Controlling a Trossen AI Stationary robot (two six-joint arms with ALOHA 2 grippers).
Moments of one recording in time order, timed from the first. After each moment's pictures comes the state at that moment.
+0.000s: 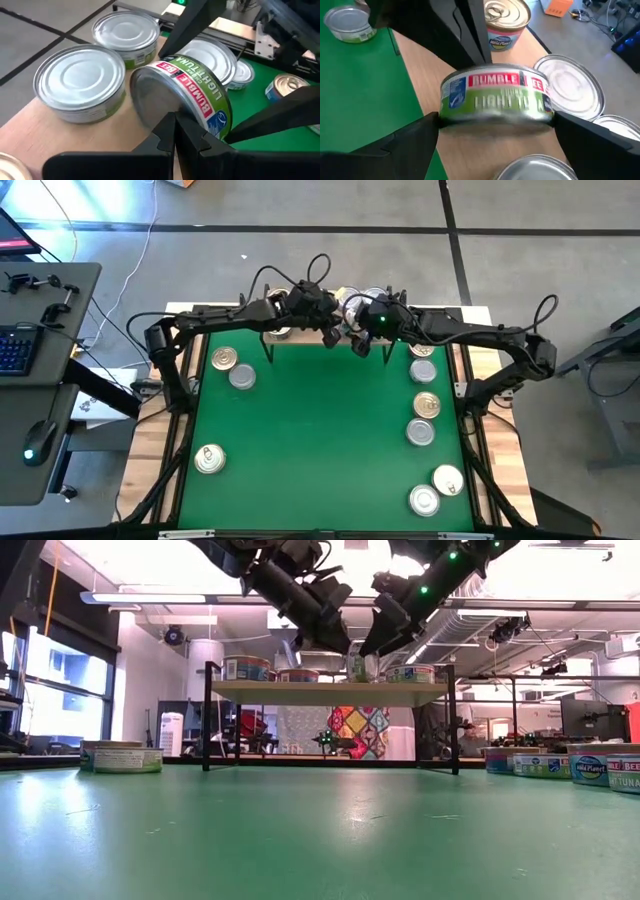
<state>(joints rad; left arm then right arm) 0.39 1.81 1.47 -0.22 0.01 -0.05 -0.36 1.46 1.13 -0.33 0.22 -0.11</state>
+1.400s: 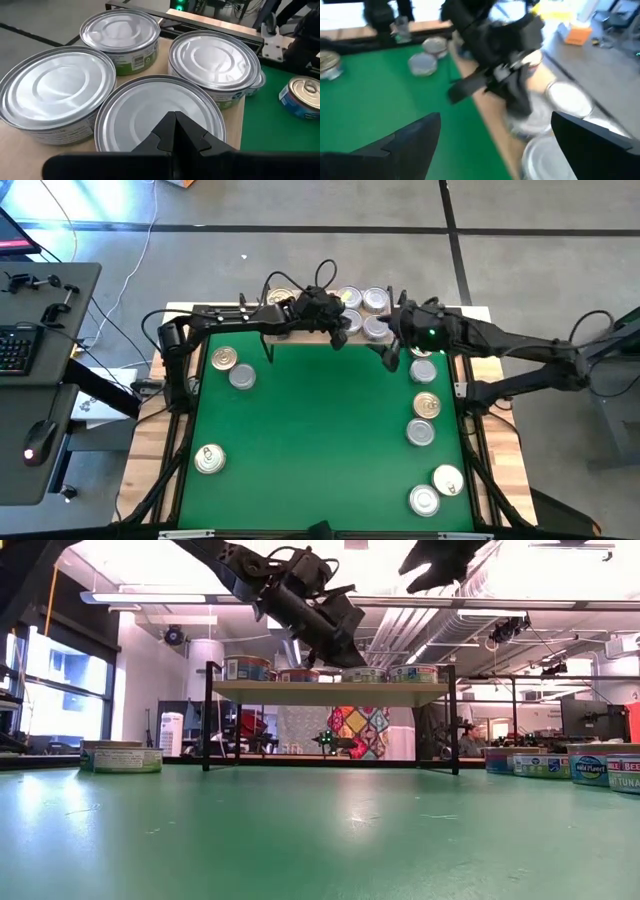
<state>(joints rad) 0.40 1.92 1.45 -0.06 0.01 -0.01 -0.19 1.11 1.13 -0.52 0.23 0.01</state>
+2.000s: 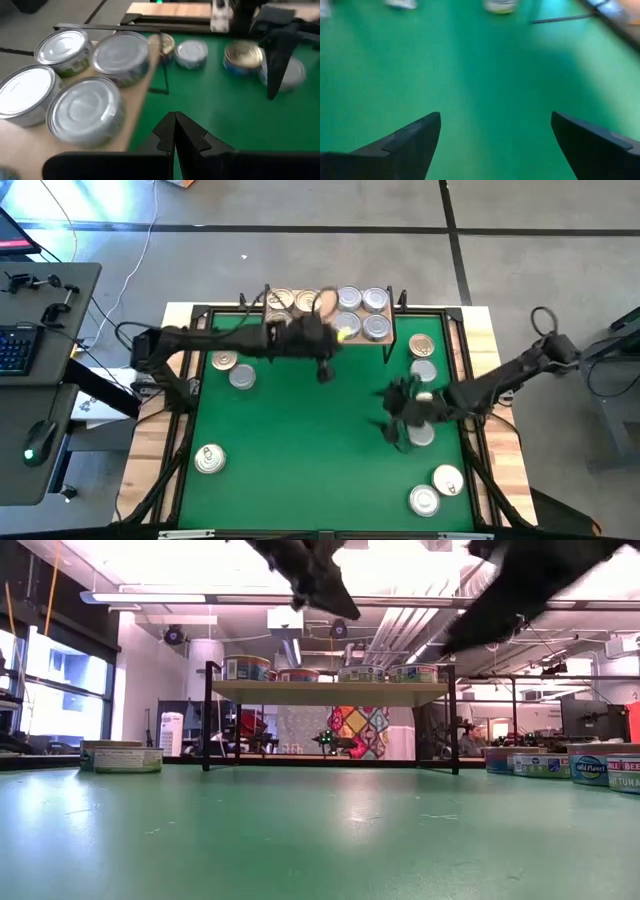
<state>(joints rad) 0.13 1.70 1.45 -0.36 -0.19 0.06 0.40 1.18 0.64 -0.14 0.51 0.35</state>
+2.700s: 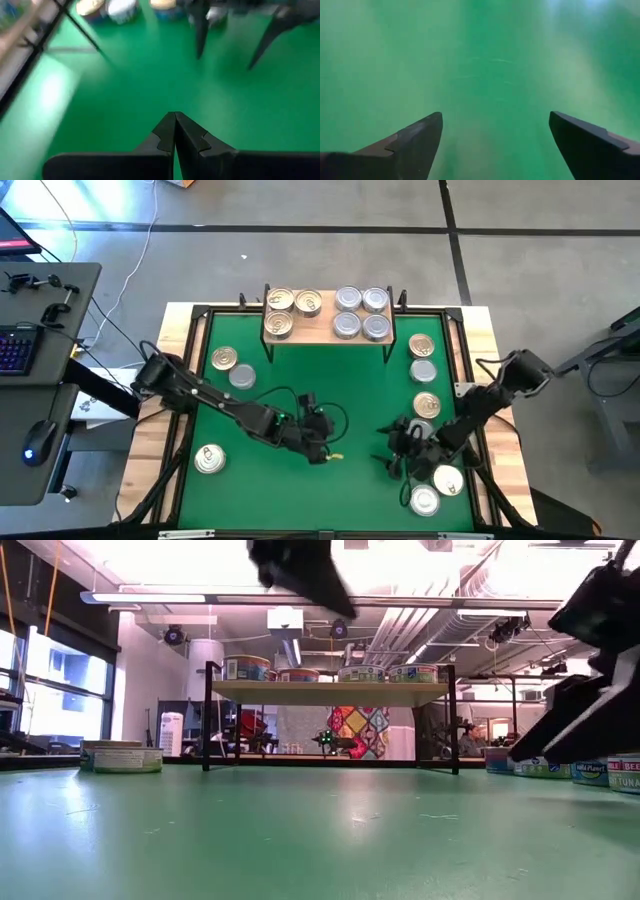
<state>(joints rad) -0.38 1.84 1.38 -0.43 -0.61 -0.26 0.75 1.59 0.49 0.24 0.73 0.68</state>
